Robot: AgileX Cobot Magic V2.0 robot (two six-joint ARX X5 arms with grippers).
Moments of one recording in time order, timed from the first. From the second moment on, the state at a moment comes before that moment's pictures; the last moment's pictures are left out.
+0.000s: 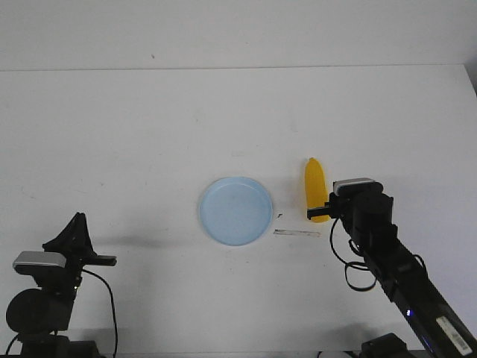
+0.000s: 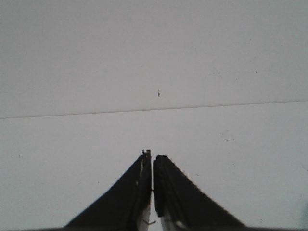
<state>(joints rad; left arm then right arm) 0.01 0.25 0.35 0.10 0.05 0.03 0.27 1.04 0.75 -0.23 0.14 0.13</state>
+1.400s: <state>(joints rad) 0.01 0.25 0.35 0.10 0.05 0.03 0.26 1.74 1.39 -0.82 0.07 0.31</state>
